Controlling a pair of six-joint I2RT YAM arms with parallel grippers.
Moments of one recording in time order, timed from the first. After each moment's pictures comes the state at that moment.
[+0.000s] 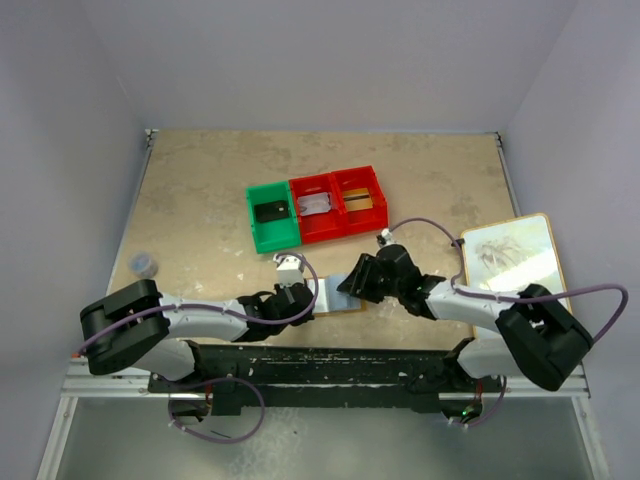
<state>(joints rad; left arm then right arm) -1.13 1.40 0.48 0.14 -0.48 -0.96 0.71 1.32 0.46 0.11 -0.10 0.96</state>
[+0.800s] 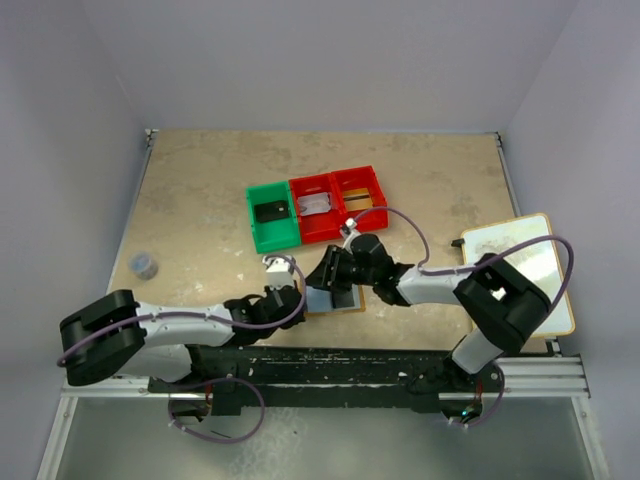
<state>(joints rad) -1.13 1.29 0.43 0.08 -0.49 -0.96 0.78 1.58 0.60 0.43 -0.29 1.02</state>
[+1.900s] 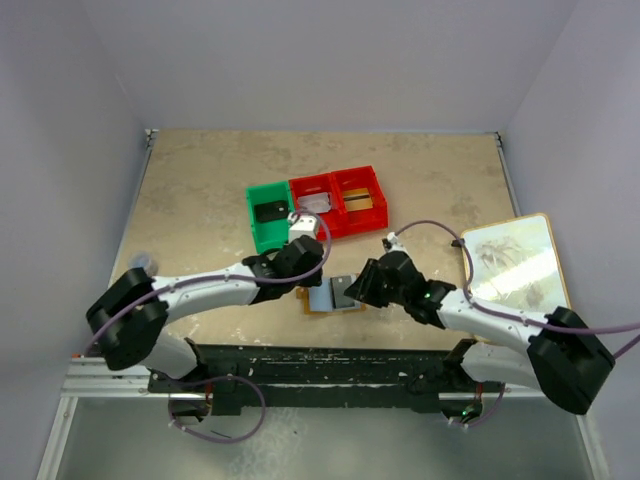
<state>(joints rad) -0.94 1.39 0.79 -0.17 -0.41 -0.73 0.79 1.19 0.49 -0.02 0.02 1.01</state>
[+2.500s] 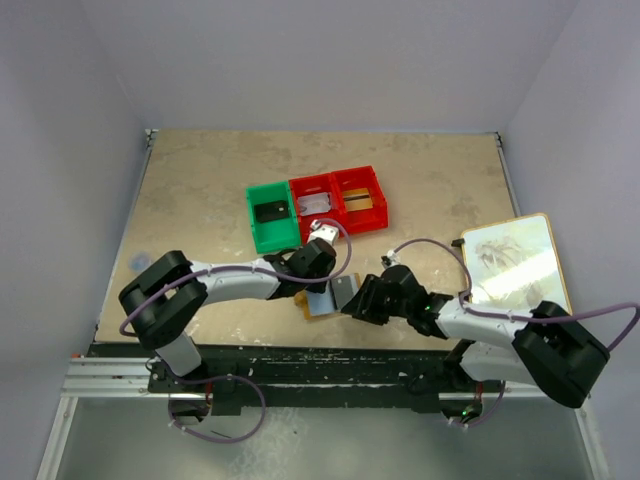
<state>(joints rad) -0.94 1.66 0.88 -0.12 -0.29 -0.51 0.79 1.18 0.28 0.14 -0.13 1.11</state>
